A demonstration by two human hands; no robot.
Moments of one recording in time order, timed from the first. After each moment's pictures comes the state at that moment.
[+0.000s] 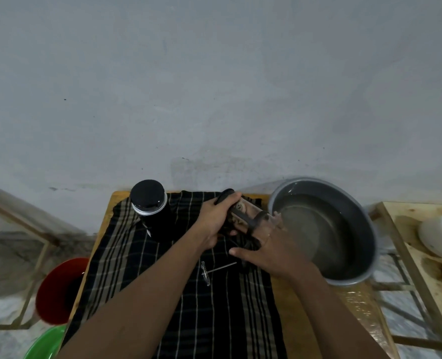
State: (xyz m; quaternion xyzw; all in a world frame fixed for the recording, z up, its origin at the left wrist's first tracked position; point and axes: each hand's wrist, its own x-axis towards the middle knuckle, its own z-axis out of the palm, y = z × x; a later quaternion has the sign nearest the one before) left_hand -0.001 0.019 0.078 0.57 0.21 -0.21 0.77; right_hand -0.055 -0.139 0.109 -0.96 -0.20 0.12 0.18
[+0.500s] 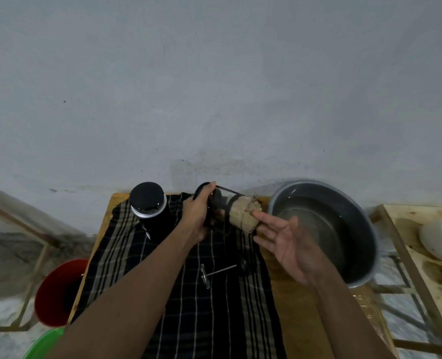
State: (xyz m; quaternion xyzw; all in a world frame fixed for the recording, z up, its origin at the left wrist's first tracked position) left_hand 0.014 0.039 0.074 0.49 0.32 -0.11 0.81; right_hand -0.062 -0.165 0.123 -0.59 0.01 0.24 0.78
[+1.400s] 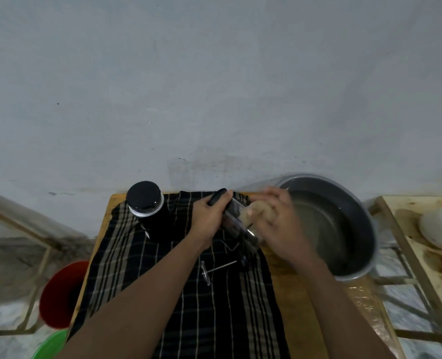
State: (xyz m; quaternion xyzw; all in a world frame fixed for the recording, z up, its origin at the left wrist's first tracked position) left_hand -0.007 0.018 0.074 0.62 0.22 -0.09 0.75; right_hand -0.046 -0.146 0.129 -0.88 -0.03 0.00 0.47
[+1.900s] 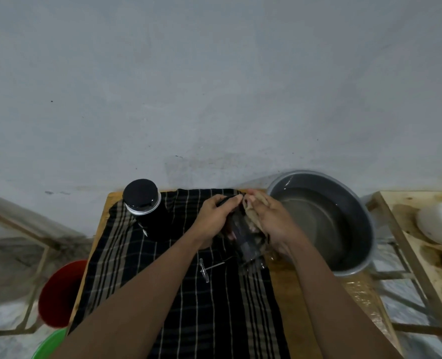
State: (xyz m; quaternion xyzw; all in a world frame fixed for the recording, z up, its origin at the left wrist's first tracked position) left_hand -0.017 0.012 0.086 0.61 0.15 -0.20 0.75; right_hand -0.022 -0.136 0.111 -0.70 0.14 0.17 0.68
